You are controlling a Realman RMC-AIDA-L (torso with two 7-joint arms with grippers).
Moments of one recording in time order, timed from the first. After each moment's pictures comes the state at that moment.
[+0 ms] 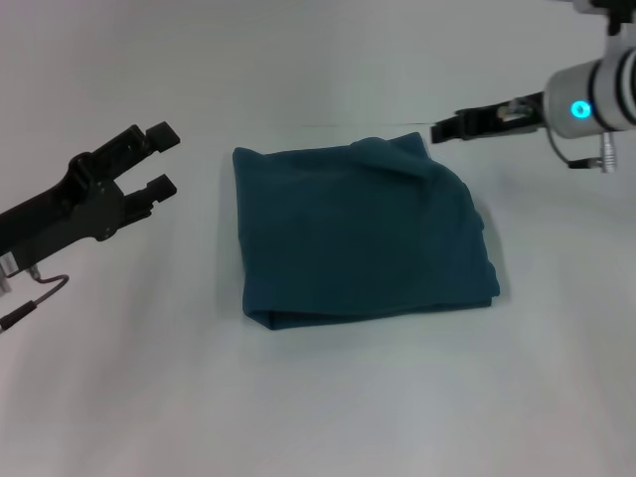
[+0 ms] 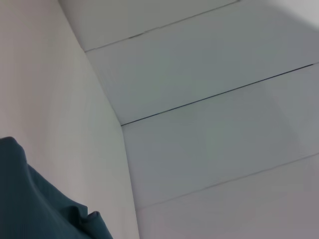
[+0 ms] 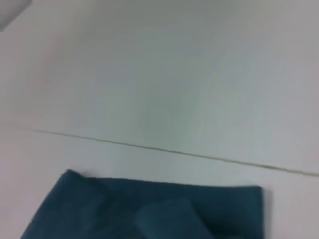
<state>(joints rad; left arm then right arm) -0.44 -2.10 0.58 0.64 1.67 1.48 -2.32 0.97 2.01 -0.93 -0.58 -2.47 -0.86 2.52</state>
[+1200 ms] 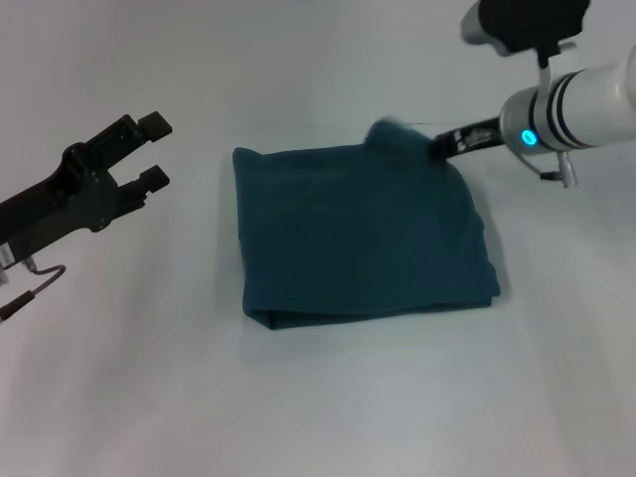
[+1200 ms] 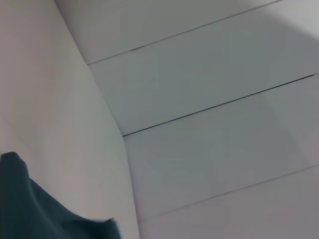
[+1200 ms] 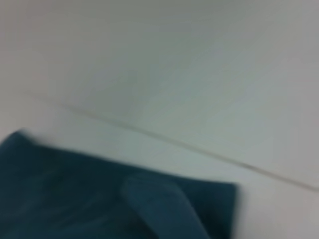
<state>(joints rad) -0.45 -2.10 0.56 0.64 1.67 1.46 -2.32 1.06 2.07 -1.07 -0.41 -2.71 -0.55 2.64</state>
